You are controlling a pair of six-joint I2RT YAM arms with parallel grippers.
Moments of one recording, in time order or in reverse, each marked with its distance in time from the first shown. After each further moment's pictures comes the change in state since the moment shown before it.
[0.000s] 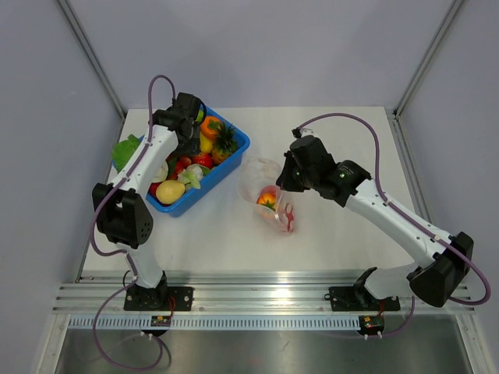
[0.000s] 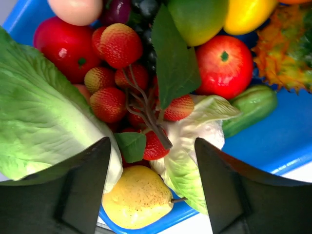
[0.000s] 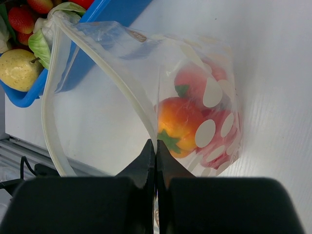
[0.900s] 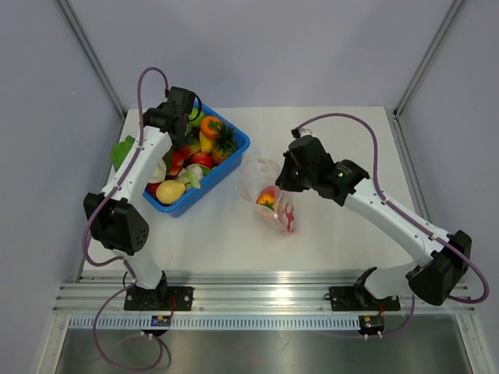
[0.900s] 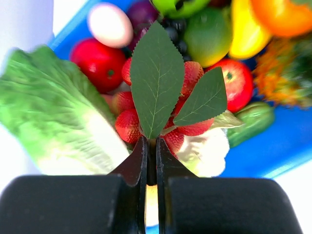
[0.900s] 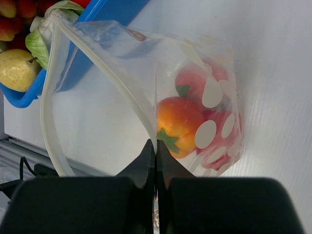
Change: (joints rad) left arm -0.003 -0.051 0.014 0.032 -0.056 0.021; right arm 0.000 0.011 0.000 0.005 -0.005 0.005
